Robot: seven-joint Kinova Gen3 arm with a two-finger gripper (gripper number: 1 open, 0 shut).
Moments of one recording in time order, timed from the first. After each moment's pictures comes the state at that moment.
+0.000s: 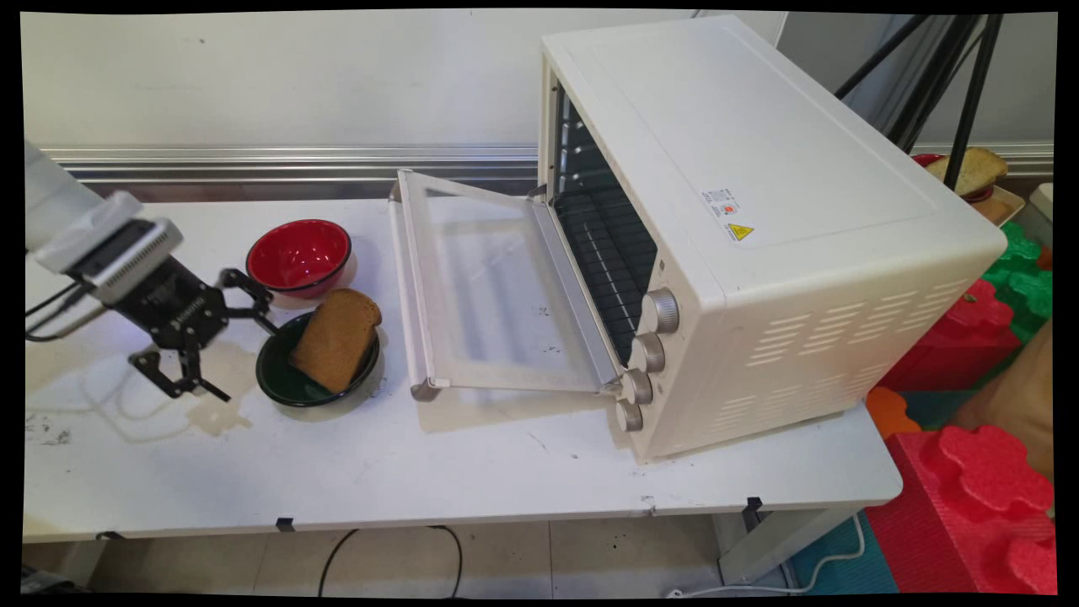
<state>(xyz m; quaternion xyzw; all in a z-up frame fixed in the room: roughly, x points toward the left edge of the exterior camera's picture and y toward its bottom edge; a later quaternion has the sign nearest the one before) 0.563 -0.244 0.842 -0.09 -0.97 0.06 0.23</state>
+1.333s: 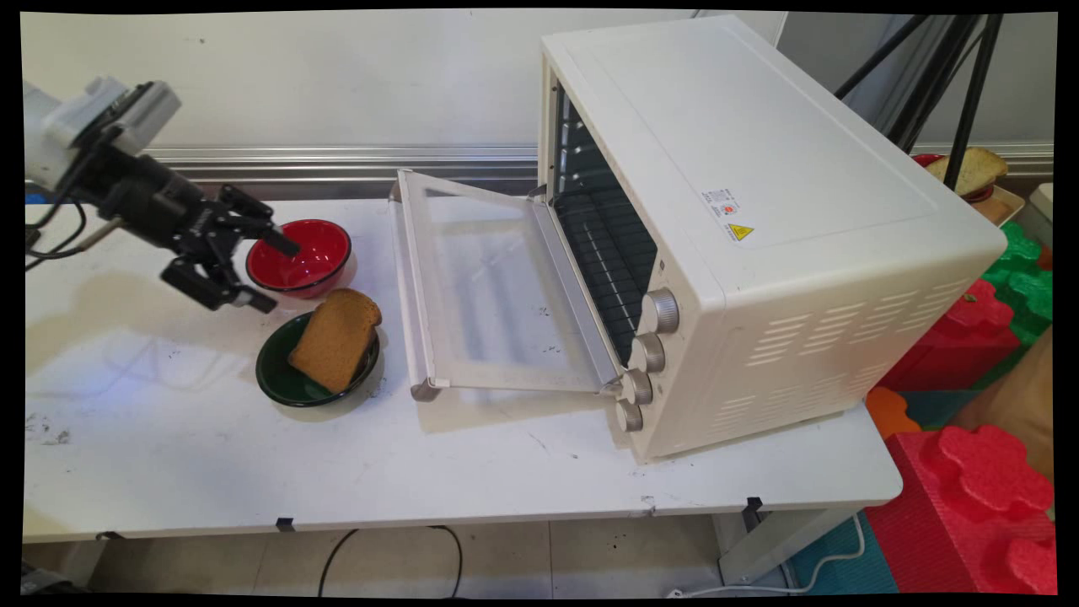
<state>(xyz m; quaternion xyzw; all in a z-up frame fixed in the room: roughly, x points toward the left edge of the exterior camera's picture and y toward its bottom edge) 0.577 -0.274 0.899 0.17 -0.92 0.06 0.34</state>
